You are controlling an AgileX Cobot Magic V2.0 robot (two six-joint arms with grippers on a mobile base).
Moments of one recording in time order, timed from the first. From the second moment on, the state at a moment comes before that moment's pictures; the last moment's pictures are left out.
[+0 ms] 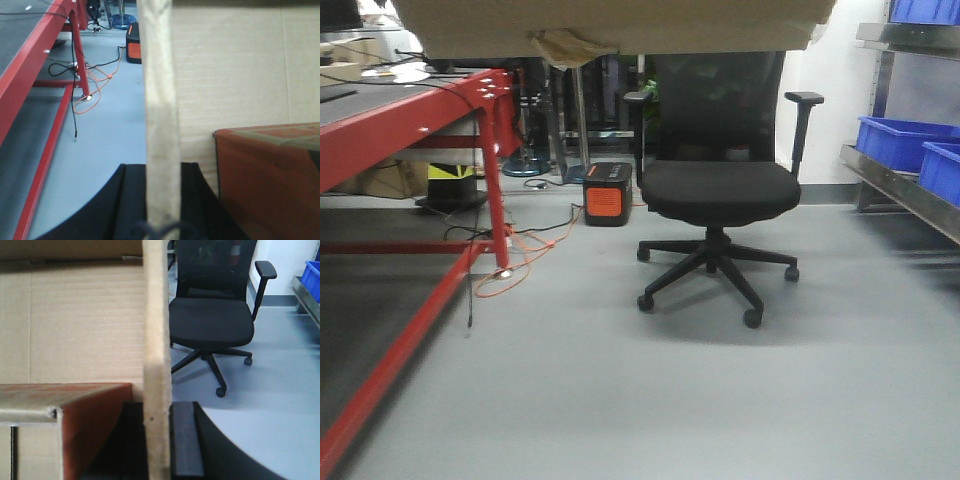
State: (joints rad) left arm -0.42 1.44 -1.68 0.53 0.79 -0.59; right arm 0.36 1.47 -1.71 -0.44 0.74 0.55
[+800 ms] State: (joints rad) left arm -0.42 1.43 -1.68 0.55 0.79 -0.59; right arm 0.36 1.47 -1.71 -0.46 0.60 0.55
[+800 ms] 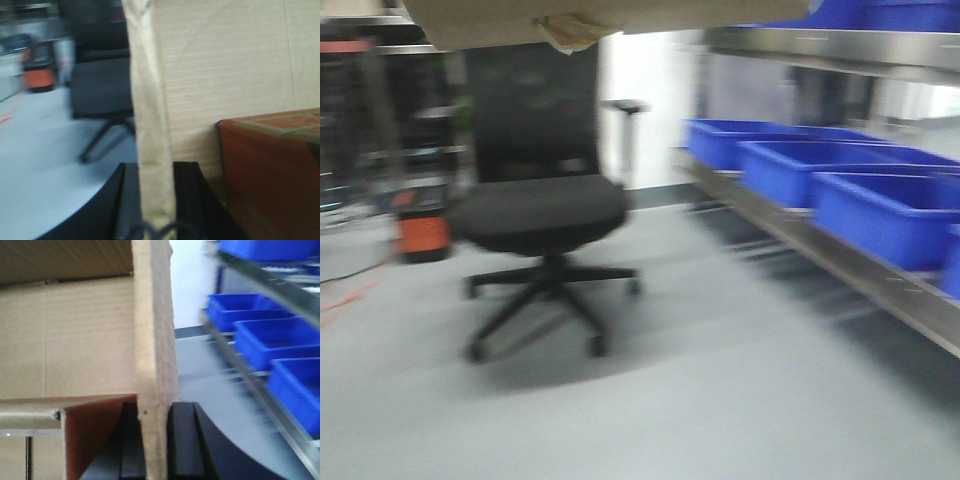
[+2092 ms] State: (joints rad) left arm -0.42 1.43 -1.68 0.55 0.79 -0.59; right arm 0.35 1.47 -1.71 -0.47 0.55 0.54
